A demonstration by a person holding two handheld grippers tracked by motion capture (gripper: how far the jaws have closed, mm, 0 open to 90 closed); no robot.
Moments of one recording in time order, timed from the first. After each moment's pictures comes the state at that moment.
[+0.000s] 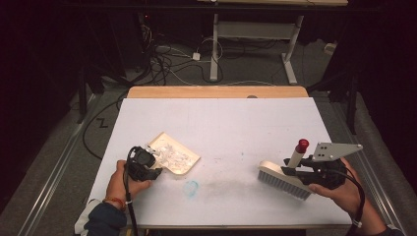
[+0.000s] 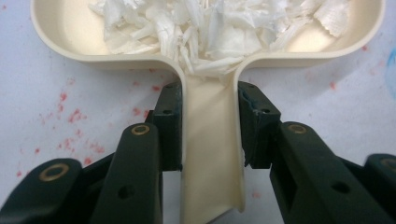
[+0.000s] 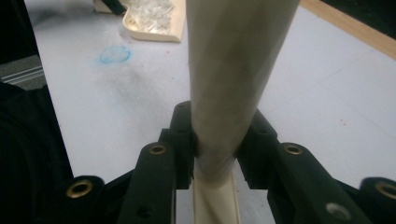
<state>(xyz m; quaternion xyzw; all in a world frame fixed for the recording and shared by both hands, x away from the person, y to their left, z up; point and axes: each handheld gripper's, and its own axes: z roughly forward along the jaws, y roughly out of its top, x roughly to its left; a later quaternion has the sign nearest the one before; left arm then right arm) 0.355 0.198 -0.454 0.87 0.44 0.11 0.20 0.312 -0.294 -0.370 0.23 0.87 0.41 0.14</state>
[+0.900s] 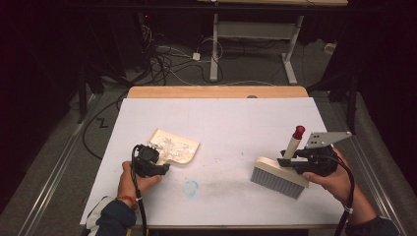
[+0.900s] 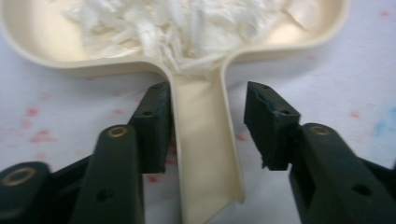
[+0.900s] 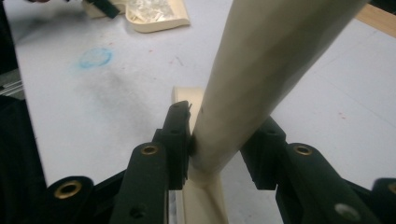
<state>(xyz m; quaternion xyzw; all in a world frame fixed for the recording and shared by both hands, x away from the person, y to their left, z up) 0.358 0.180 -0.463 0.82 0.51 0.09 0.25 0.350 -0.293 -0.379 0.26 0.87 0.41 0.12</state>
